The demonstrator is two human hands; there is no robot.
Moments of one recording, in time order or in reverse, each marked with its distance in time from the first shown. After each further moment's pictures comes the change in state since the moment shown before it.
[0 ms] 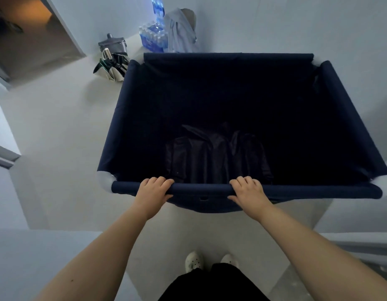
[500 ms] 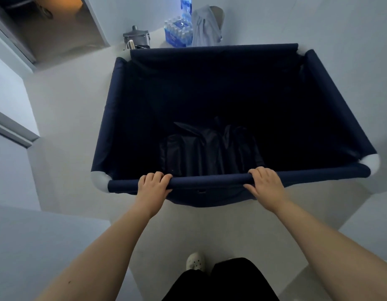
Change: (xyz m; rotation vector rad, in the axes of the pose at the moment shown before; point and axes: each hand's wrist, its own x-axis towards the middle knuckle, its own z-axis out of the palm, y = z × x) left_hand -0.015 -0.037 0.009 0.003 0.046 -0.274; right_hand 0.049 0.010 -0.016 0.060 0.062 -0.002
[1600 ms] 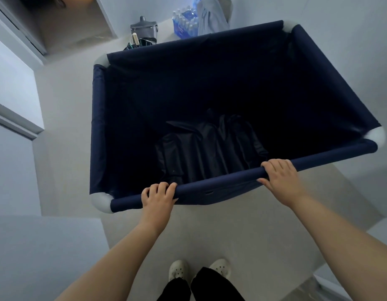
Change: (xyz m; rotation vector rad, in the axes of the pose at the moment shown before) left_hand 0.077 0.140 0.000 0.077 0.124 -0.149; right_hand 0.093 0.174 -0.039 -0.085 0.022 -0.134
